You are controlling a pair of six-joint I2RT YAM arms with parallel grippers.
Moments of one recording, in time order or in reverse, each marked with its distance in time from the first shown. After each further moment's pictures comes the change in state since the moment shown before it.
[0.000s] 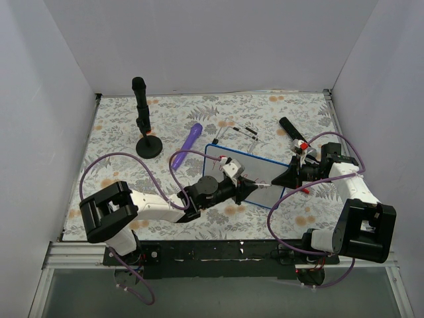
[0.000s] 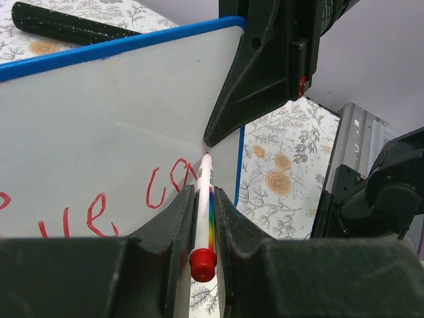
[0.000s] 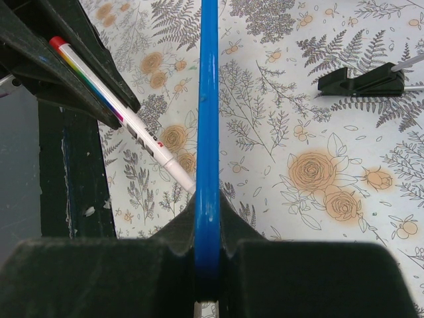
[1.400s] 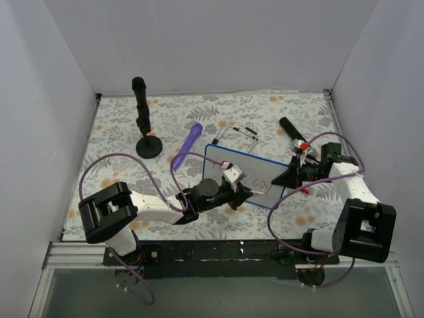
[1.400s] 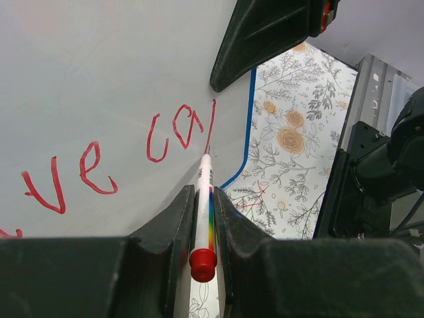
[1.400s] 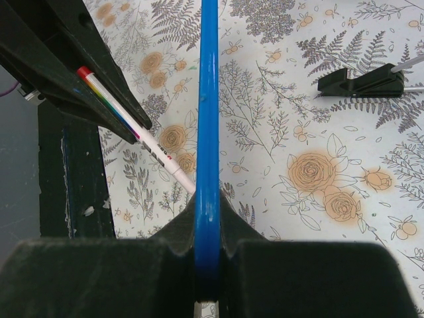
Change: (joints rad) left arm -0.002 0.002 -0.036 -0.085 0.026 0.030; right arm 0.000 0.002 0.000 0.000 -0.001 -0.006
